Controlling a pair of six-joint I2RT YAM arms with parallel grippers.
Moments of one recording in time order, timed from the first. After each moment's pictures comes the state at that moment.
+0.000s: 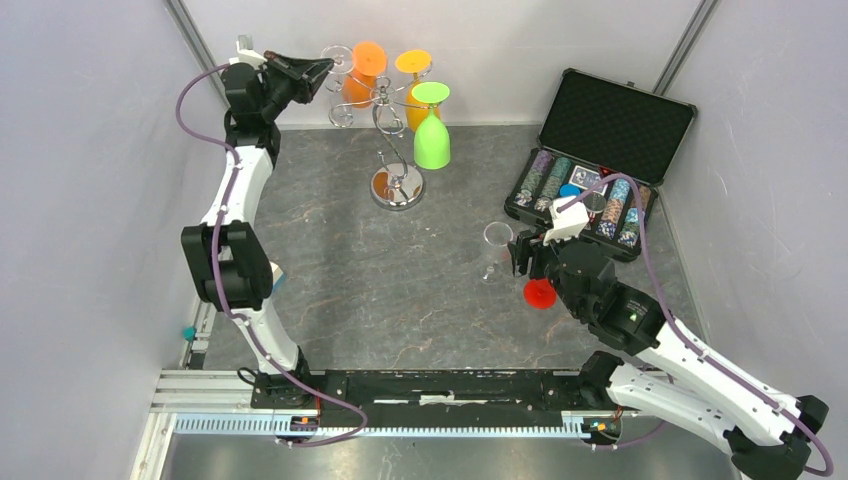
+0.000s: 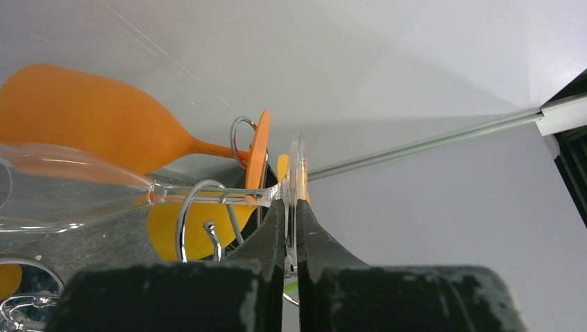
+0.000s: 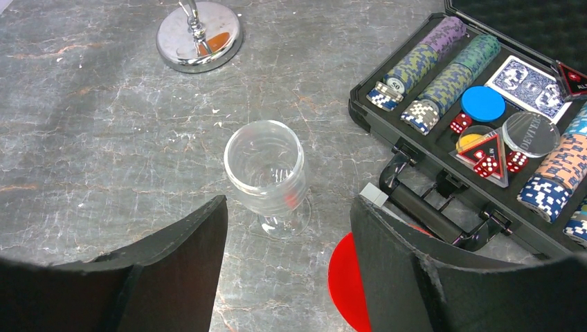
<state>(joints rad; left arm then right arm) 0.08 1.84 1.67 0.27 0.53 -1.26 0.86 0.71 0.75 -0.36 0.53 0.23</state>
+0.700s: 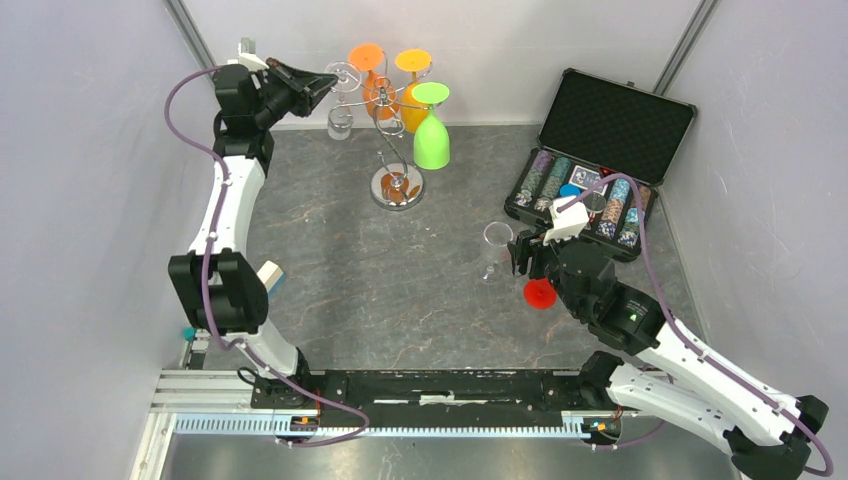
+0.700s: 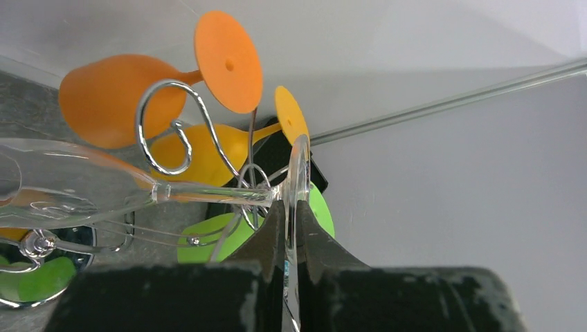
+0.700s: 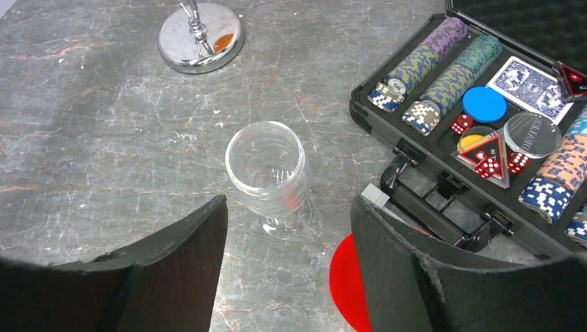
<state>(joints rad) 0.06 1.70 1.63 0.04 0.60 -1.13 0.86 0.71 0.75 -0.36 0.53 0.23</state>
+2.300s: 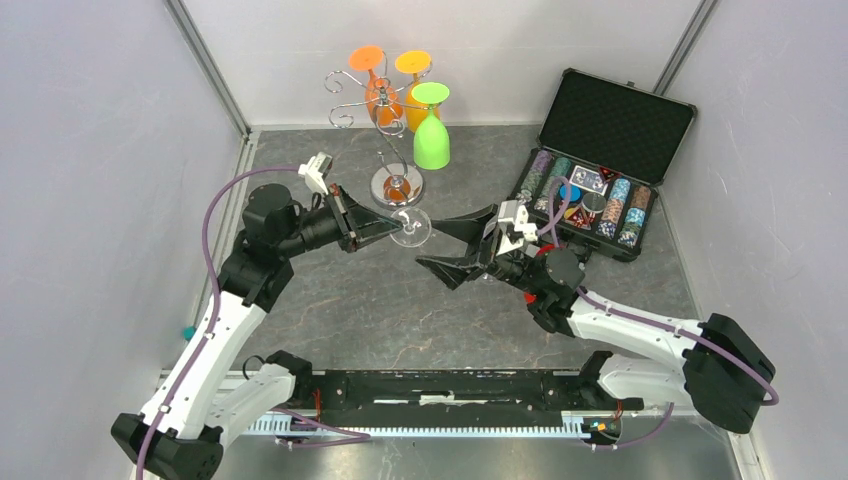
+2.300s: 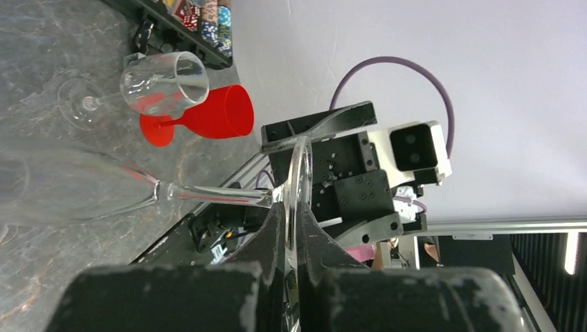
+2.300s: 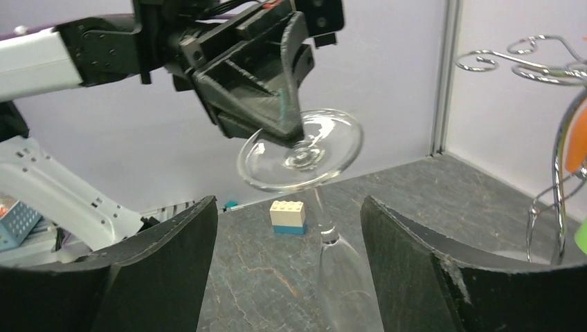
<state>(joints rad) -0.37 0.87 0.97 -0.27 0.68 -1.10 0.88 1.14 0.55 1.03 -0.31 0.27</state>
